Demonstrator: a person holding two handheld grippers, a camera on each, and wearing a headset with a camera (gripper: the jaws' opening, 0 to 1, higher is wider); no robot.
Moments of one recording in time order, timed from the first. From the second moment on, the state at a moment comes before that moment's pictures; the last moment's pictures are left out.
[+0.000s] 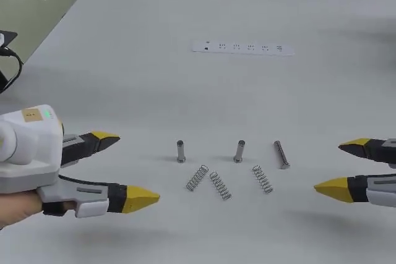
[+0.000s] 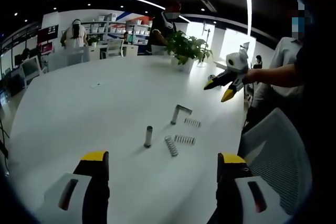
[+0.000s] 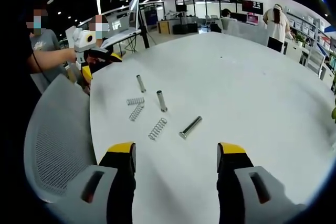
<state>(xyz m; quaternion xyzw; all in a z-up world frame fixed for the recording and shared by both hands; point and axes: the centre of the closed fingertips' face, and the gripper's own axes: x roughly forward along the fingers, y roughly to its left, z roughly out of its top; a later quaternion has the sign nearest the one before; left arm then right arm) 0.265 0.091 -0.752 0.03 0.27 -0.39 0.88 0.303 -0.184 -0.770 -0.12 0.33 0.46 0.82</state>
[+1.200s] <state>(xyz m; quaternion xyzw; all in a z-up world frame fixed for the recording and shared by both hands) 0.264 0.089 -0.754 0.02 0.28 -0.39 0.88 0.345 -0.161 -0.781 -0.13 0.37 0.44 0.81</state>
